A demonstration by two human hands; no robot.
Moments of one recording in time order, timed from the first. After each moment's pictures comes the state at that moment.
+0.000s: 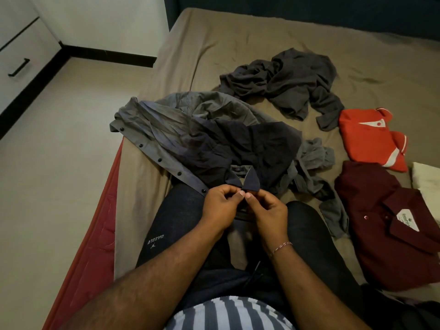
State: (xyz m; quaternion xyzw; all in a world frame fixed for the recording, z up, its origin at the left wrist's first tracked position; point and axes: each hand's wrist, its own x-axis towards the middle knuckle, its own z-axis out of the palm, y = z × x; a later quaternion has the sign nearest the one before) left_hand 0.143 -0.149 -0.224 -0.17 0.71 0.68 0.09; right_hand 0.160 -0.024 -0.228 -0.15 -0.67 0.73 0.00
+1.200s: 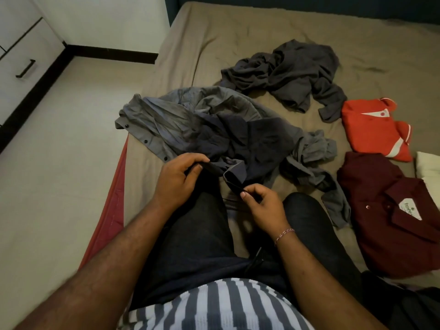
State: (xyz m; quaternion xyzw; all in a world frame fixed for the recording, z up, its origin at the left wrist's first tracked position) left_hand 0.130 -0.264 -0.172 0.12 0.89 0.42 -0.15; right_hand 0.157 -0.017 -0.221 -0.02 -0.84 0.54 -0.08
